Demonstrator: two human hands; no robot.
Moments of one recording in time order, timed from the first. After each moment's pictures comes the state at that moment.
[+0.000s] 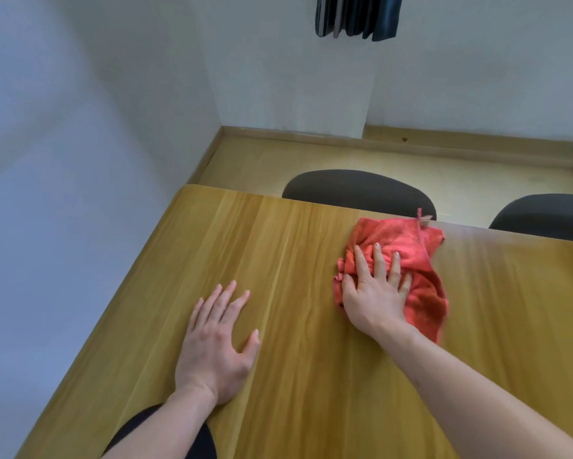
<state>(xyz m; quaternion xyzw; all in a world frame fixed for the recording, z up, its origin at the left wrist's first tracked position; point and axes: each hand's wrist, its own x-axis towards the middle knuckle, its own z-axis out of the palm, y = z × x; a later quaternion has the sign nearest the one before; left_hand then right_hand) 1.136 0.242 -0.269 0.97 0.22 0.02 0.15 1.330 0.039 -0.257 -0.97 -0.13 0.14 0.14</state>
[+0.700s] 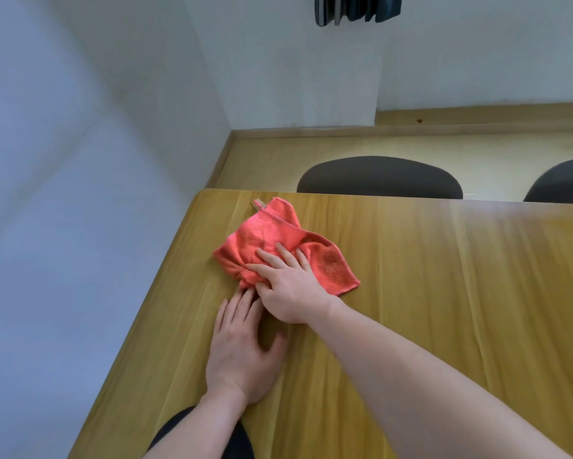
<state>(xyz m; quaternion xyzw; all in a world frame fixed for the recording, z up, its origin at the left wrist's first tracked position) 1.137 0.244 -0.271 0.96 0.22 0.04 0.17 1.284 0.175 -0.253 -0.85 -0.42 0.20 0.23</state>
